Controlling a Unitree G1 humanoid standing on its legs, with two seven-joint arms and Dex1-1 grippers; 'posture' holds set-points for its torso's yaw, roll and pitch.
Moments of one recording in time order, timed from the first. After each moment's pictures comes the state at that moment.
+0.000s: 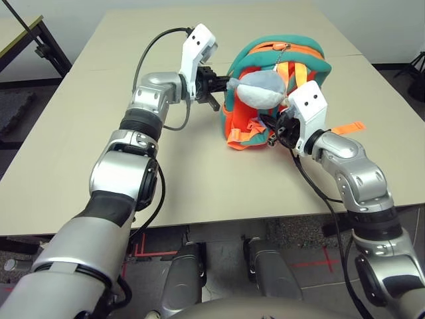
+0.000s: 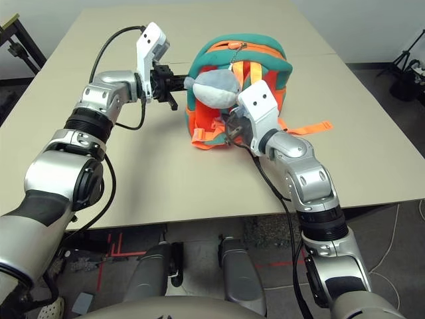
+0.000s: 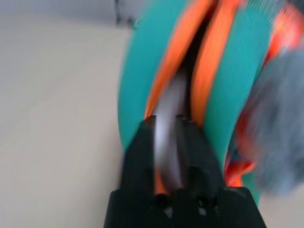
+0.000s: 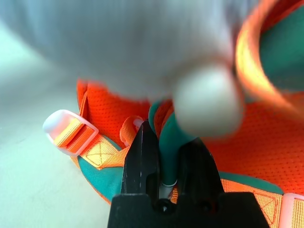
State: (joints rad) left arm -1.25 0.33 0.00 0.85 -0.19 0.30 -1.12; right arm -0.47 -0.38 0.10 -0.24 0.17 0.63 0.48
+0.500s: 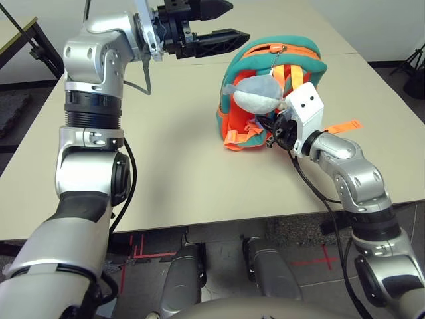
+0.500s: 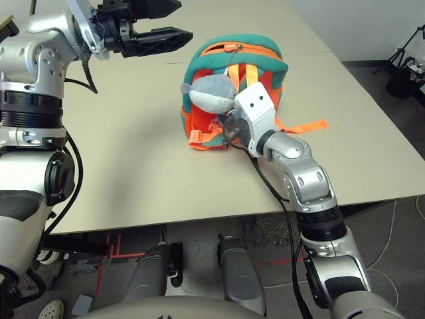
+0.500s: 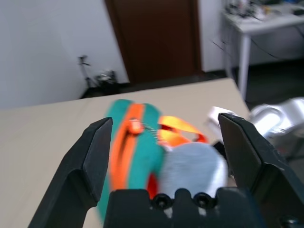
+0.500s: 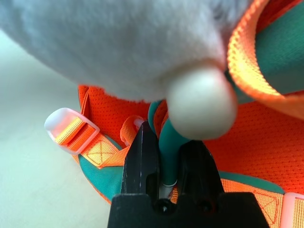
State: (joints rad) left arm -1.24 0.45 -0.02 0.29 -0.39 0.63 -1.24; right arm -0.47 -0.38 0.10 -0.23 0.16 0.62 0.49
